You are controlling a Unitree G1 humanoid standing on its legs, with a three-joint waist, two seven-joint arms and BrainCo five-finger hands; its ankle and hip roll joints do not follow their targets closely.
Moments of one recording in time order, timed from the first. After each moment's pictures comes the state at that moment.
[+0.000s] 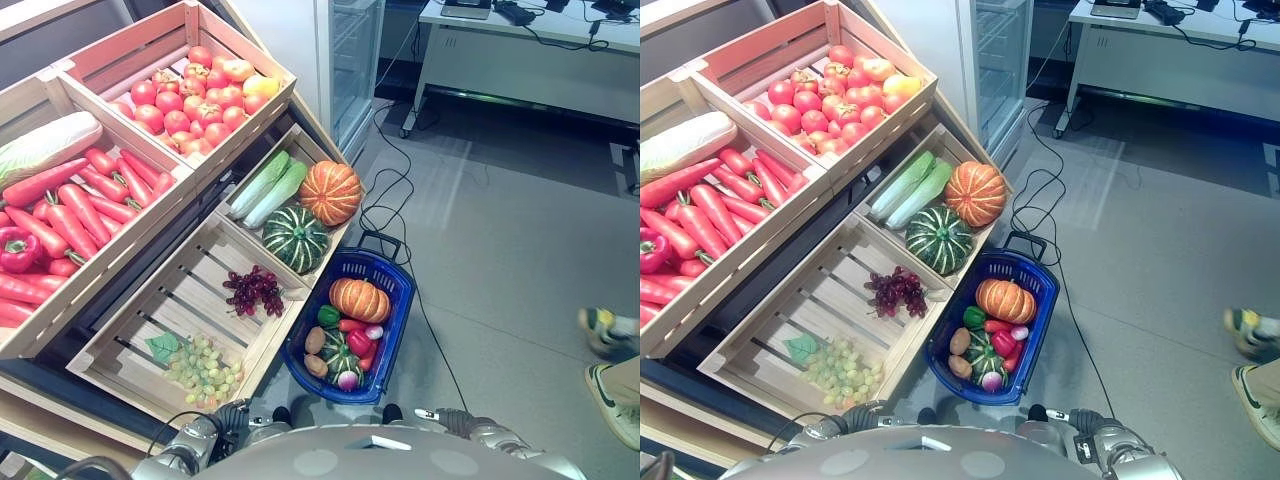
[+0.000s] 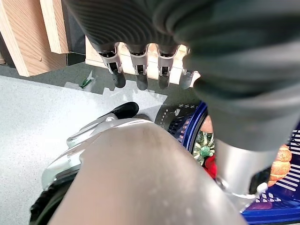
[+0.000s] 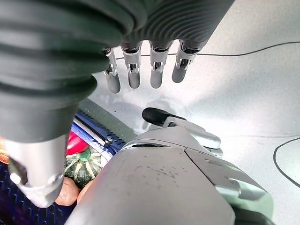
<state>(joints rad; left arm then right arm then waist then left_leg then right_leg) -0.02 0.24 -0.29 1.27 -0.04 -0.05 -0.20 -0.05 -0.28 0.17 1.34 0.08 0.06 0.09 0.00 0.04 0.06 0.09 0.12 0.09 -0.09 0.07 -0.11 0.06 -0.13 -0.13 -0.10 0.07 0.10</state>
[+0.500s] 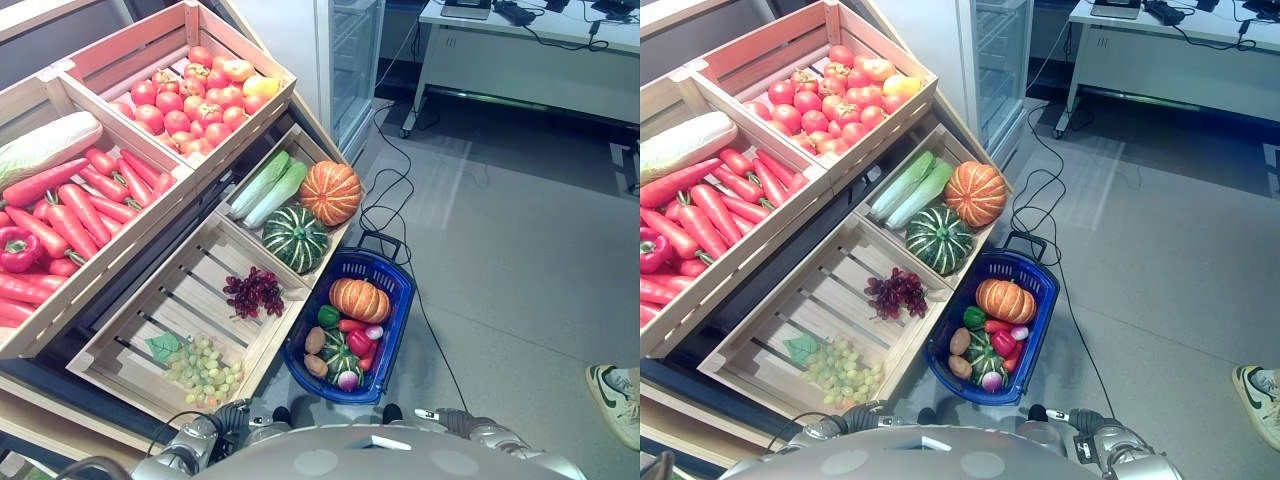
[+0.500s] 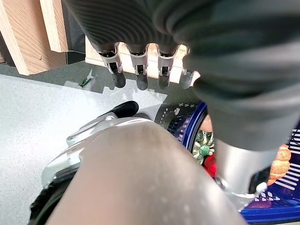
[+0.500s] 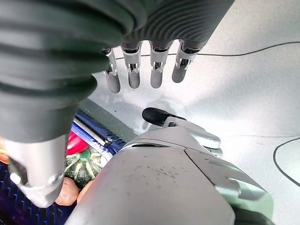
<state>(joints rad) -0.02 0.24 -0.29 1.27 -0.04 -0.05 -0.20 -0.05 -0.28 0.17 1.34 0.08 0.06 0.09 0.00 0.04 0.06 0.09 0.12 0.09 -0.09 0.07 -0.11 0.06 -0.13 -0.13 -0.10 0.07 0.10</state>
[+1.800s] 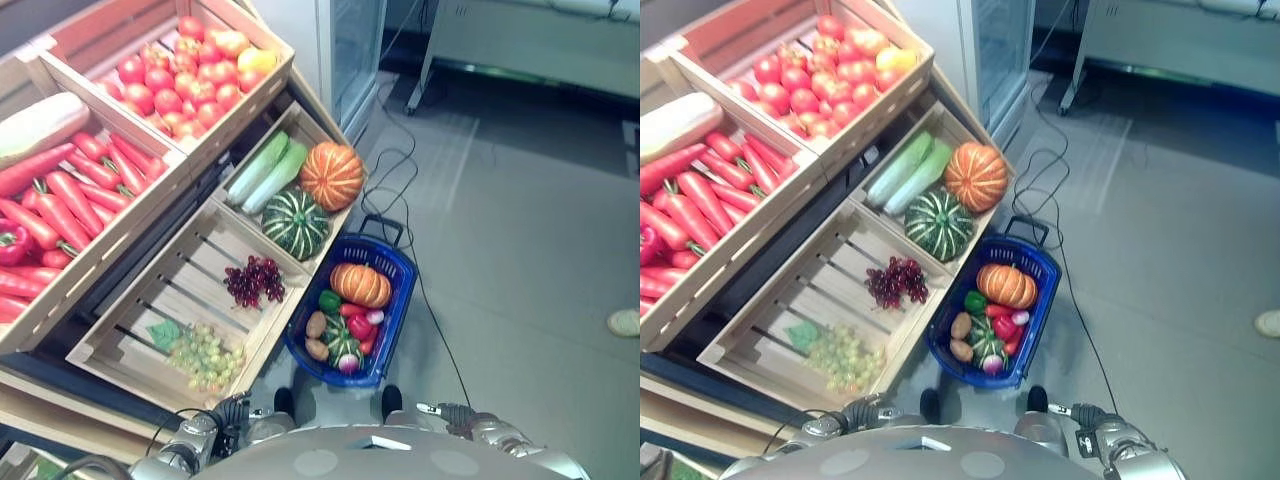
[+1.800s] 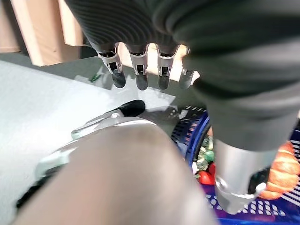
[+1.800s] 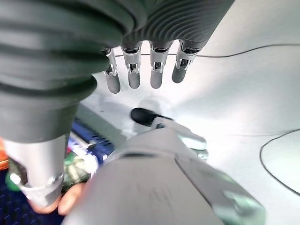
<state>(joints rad) -0.06 0.25 -0.29 1.26 -0.17 -0.09 -0.18 -0.11 -0.30 0.18 1.33 0.14 0.06 0.07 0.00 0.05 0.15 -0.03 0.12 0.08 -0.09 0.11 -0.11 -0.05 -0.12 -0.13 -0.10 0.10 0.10</state>
